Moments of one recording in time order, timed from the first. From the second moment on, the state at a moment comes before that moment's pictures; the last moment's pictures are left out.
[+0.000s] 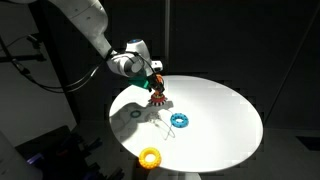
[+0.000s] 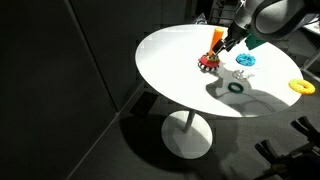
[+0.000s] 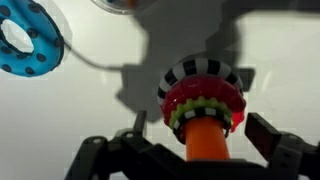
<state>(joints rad) 0.14 0.48 -0.08 -2.12 -0.06 2.93 0.04</state>
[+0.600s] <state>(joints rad) 0.14 0.50 -0.09 -2.10 -0.06 2.94 0.04</state>
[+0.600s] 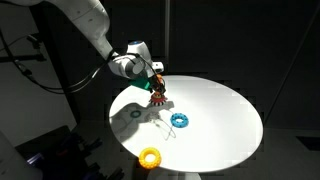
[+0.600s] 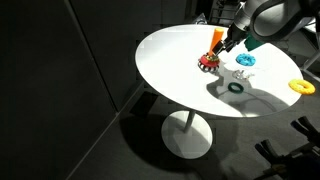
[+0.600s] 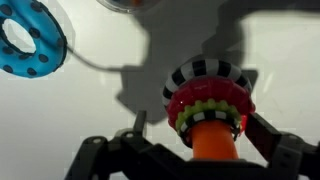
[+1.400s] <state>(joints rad) 0.14 0.56 -0.07 -2.06 -0.06 2.99 0.04</state>
